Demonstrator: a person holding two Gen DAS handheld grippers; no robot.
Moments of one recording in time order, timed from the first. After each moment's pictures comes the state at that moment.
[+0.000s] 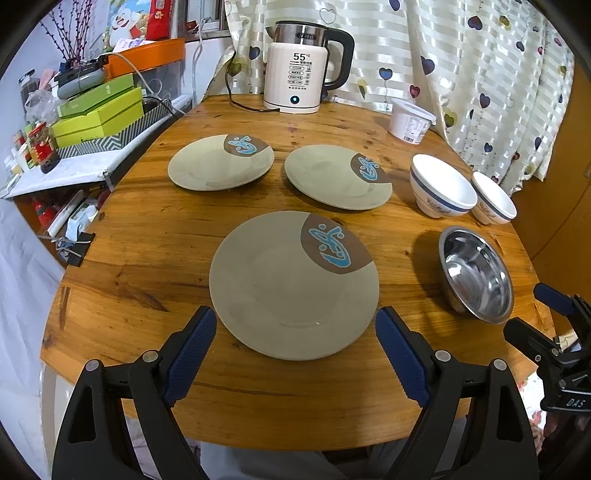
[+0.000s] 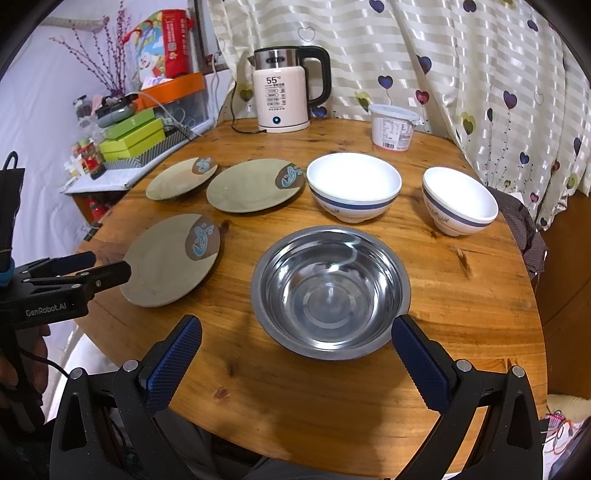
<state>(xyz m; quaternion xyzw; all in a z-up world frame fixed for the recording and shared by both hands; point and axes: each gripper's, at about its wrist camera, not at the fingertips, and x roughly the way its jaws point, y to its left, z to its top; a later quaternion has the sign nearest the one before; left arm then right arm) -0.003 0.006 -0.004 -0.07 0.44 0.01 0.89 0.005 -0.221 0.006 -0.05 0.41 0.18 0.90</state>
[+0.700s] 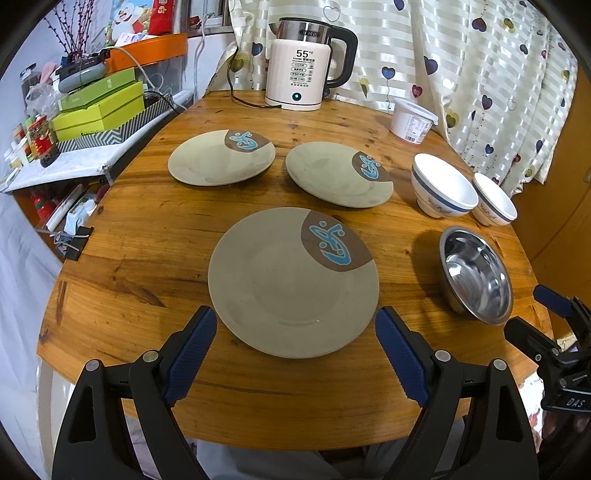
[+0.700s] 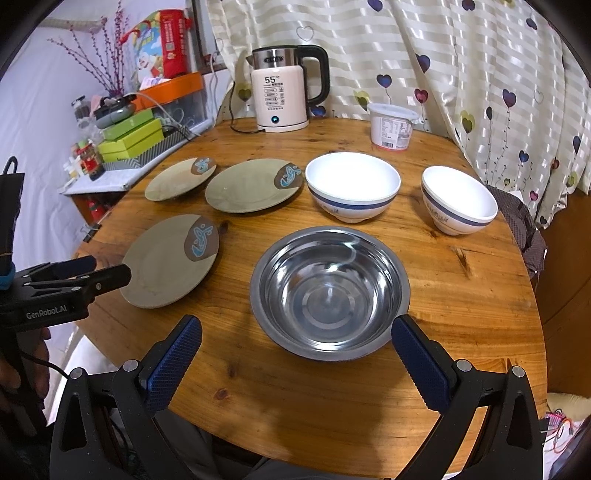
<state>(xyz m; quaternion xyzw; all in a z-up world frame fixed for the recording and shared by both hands) -0.003 0.007 -0.007 -0.08 0.44 0.01 0.89 0.005 -0.219 0.006 -0.05 0.41 0.17 0.89</state>
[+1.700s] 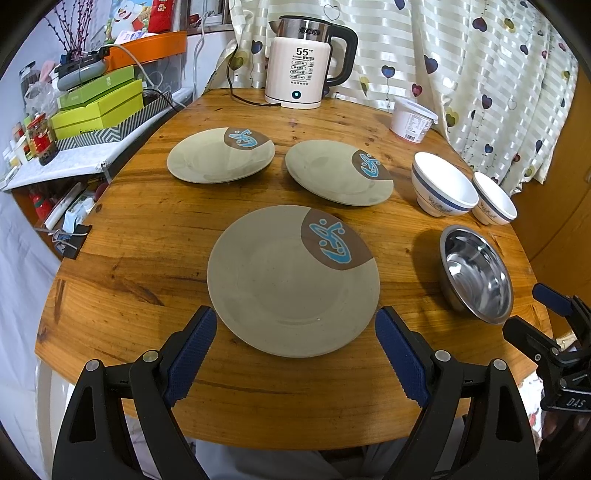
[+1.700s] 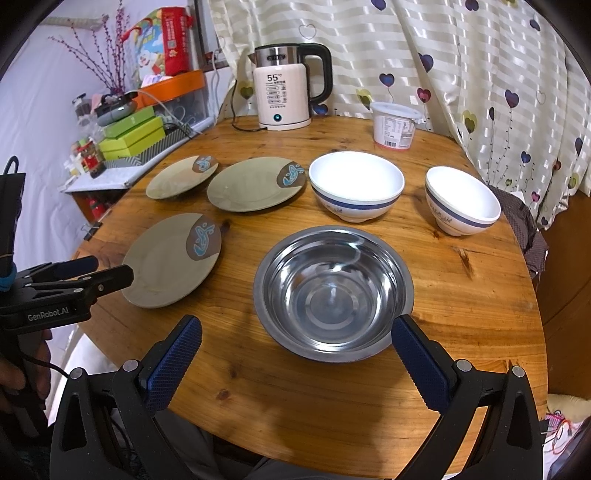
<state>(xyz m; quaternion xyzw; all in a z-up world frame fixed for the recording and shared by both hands) -0.003 0.006 -0.008 -0.08 0.45 0.01 0.89 0.007 -0.217 0.006 -0.05 0.41 0.18 0.89</state>
